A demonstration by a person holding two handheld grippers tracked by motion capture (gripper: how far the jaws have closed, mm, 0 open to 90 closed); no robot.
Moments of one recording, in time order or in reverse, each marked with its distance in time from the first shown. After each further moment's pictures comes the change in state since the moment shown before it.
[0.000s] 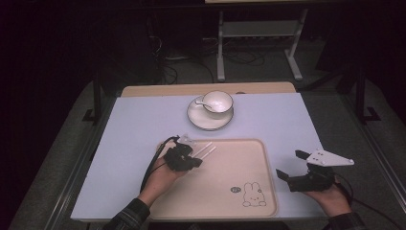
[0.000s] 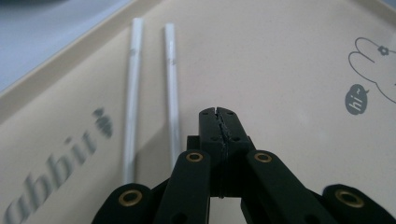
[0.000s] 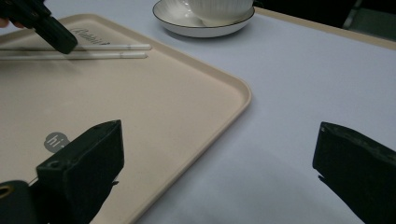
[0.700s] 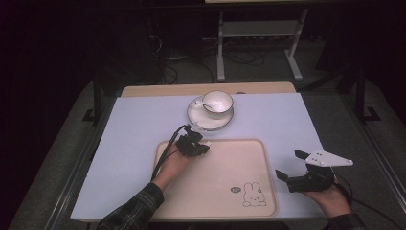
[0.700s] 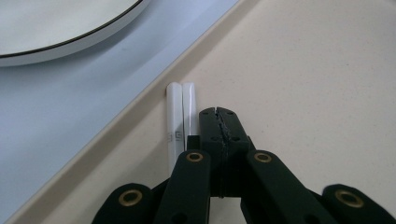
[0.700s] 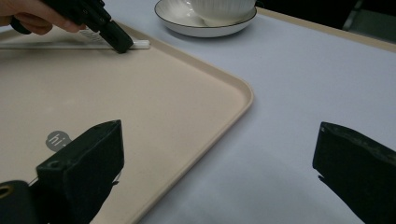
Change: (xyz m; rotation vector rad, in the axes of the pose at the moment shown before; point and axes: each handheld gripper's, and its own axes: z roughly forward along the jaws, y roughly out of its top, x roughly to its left) left arm 0.032 0.026 0.033 -0.028 0.076 -0.001; right arm 0.003 0.002 0.000 0.007 -0.004 -0.014
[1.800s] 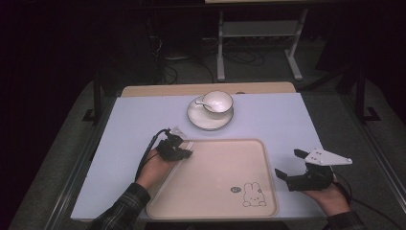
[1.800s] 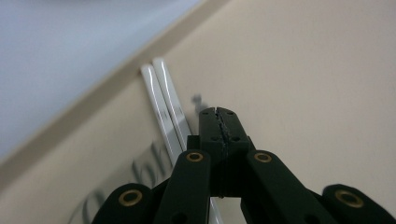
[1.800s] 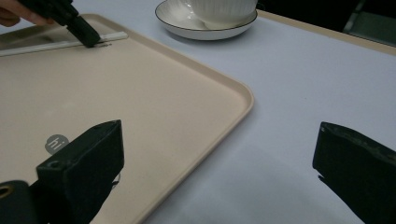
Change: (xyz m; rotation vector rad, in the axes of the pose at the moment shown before) left arm 0.020 -0.045 -0.044 0.042 0.008 -0.060; right arm 0.000 0.002 0.002 -0.005 0.004 -0.003
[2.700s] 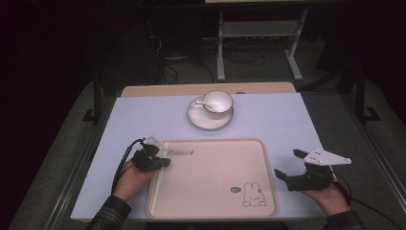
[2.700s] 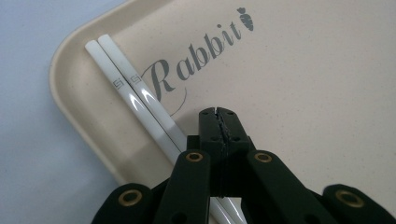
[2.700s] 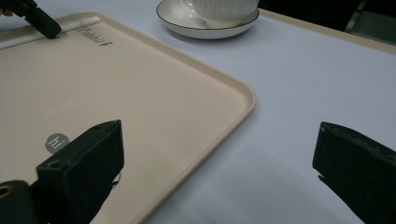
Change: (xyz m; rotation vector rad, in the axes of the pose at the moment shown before) left arm 0.014 -0.046 -0.039 -0.001 0.047 -0.070; right arm 0.000 0.000 0.001 0.003 0.004 -0.004
